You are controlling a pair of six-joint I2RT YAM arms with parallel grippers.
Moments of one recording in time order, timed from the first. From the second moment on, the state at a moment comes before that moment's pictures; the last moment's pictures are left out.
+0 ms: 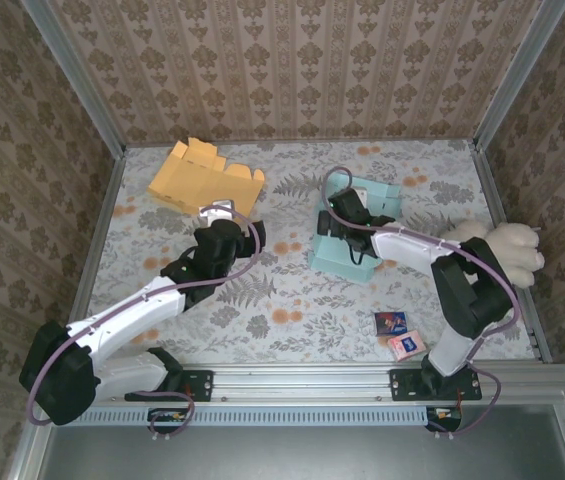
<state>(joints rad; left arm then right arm) -0.75 1.15 0.71 -0.09 -0.48 -0.48 0.49 1.72 1.07 -0.22 0.36 0.53</state>
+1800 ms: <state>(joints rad) -0.83 1.34 0.81 -0.06 -0.39 -0.51 0.76 0.98 0.70 -0.37 0.55 0.54</state>
